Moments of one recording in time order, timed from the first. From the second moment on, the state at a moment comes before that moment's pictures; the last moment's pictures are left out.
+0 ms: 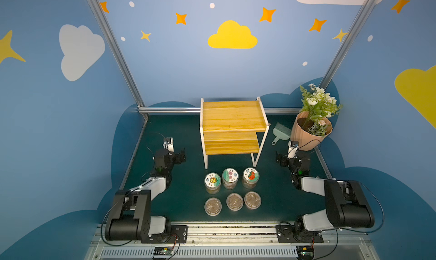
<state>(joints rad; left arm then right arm) 0.01 1.28 0.50 0.43 0.00 -0.07 0.04 1.40 0.49 0.50 -0.01 0.03</state>
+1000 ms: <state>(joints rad) -0.34 0.55 0.62 -0.81 0.01 -0.75 1.23 0.59 0.52 -0.92 0.27 0.81</state>
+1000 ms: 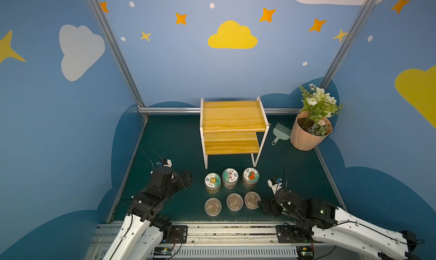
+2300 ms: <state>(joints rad) -0.48 0.54 0.56 -0.66 -0.11 -0.76 1.68 0.57 0.08 -0.24 0.68 0.96</state>
